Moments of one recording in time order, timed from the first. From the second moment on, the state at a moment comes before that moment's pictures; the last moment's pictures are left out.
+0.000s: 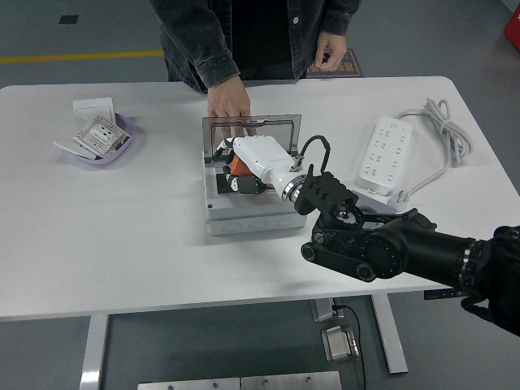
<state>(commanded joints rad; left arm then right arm) 0.03 0.22 -0.78 -0.18 1.06 -0.06 0.54 0.95 -0.07 0.09 0.90 -1.47 -0.51 -0.10</state>
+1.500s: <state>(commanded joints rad) 0.02 0.22 -0.73 -0.18 1.03 -0.07 0.54 1.09 -0.14 0.19 0.92 -1.32 -0.47 -0.12</state>
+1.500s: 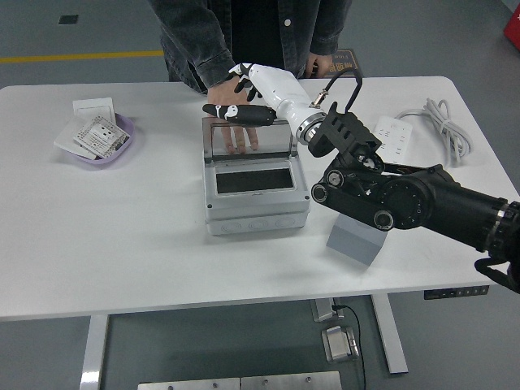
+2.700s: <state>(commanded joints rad) 0.03 0.21 -0.72 -0.18 1.02 -0.07 0.54 0.93 -0.34 0.21 1.20 -1.47 -0.49 -0.15</state>
